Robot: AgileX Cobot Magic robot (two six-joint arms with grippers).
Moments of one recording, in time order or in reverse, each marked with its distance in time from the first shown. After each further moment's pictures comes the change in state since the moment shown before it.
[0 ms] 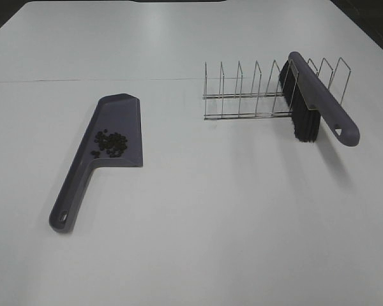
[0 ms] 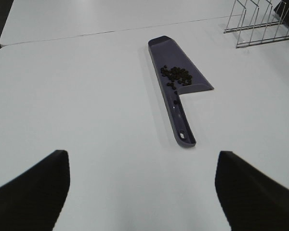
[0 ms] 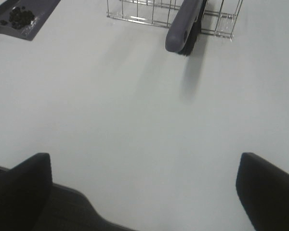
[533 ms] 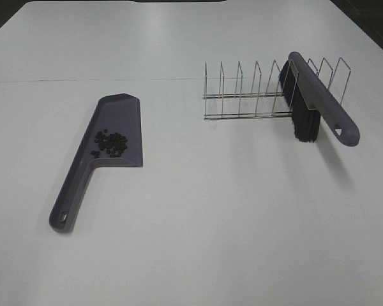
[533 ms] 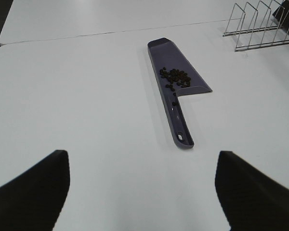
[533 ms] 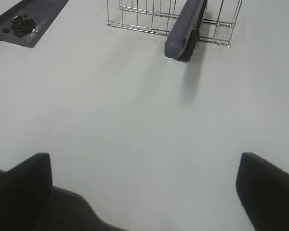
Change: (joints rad) left arm 0.000 -0.004 0.000 -0.001 0.000 -0.010; right arm 0.000 -0.019 0.001 0.000 0.000 0.000
